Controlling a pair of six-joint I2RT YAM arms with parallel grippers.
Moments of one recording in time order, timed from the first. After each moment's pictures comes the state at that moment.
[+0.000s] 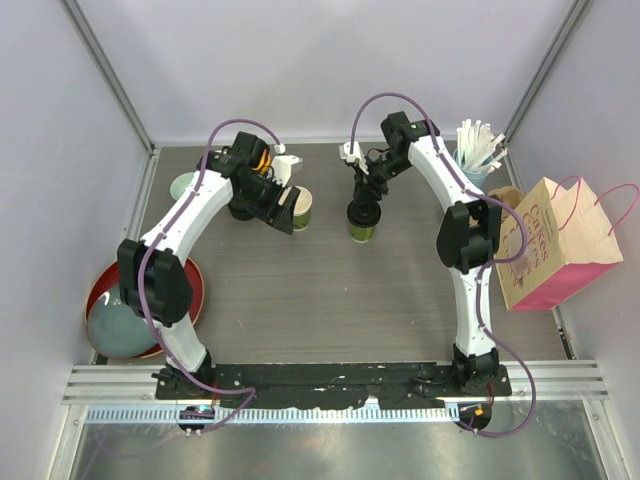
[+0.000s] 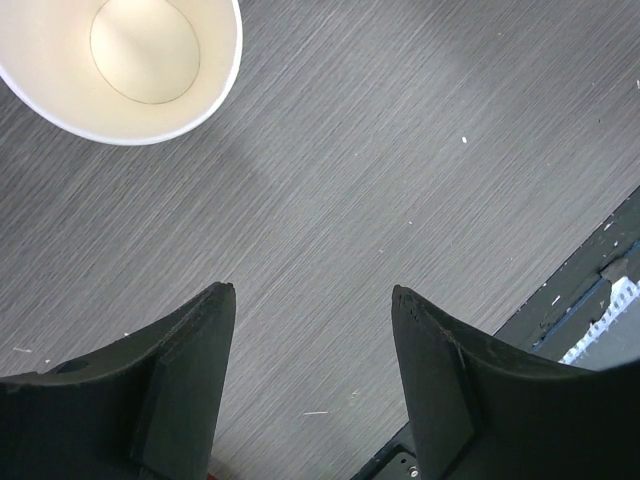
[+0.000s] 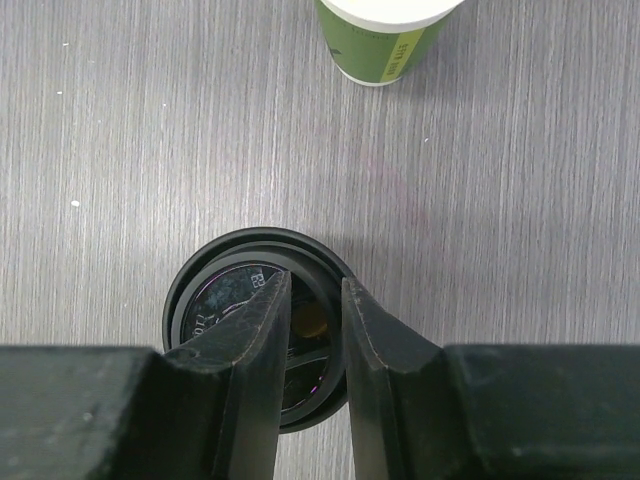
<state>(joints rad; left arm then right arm) -0.35 1.76 1.64 -1.02 0.45 0.24 0.29 2.26 2.20 -1.27 -0.84 -1.27</state>
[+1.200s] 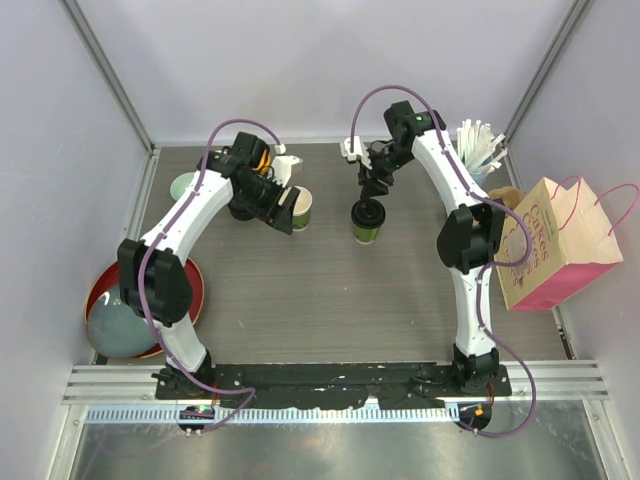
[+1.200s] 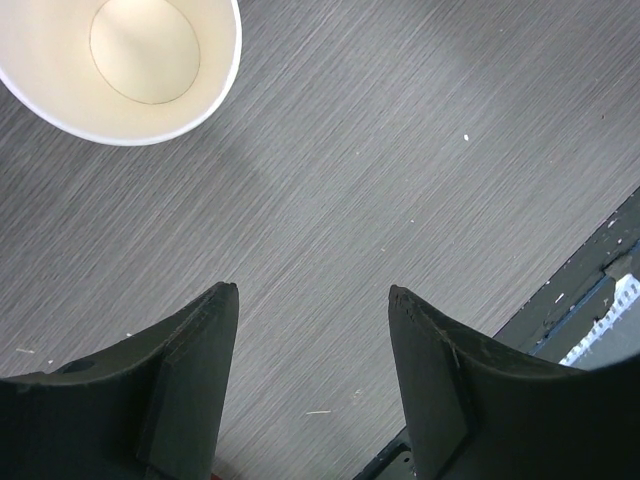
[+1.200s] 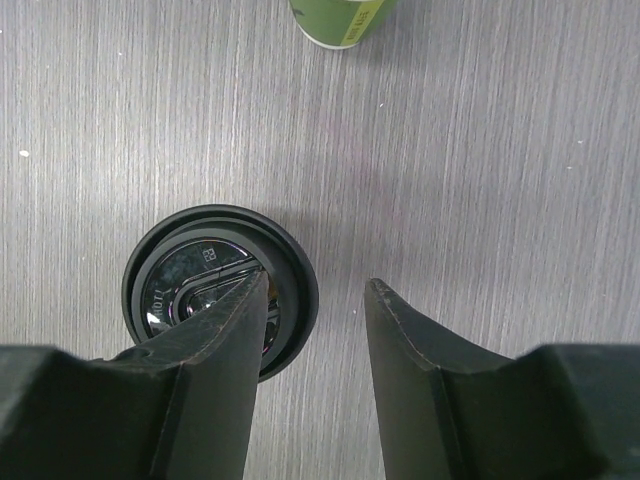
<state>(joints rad) -0.35 1.76 1.64 -1.03 0.45 0.25 0.29 2.25 2.31 -1.34 -0.72 -1.34</state>
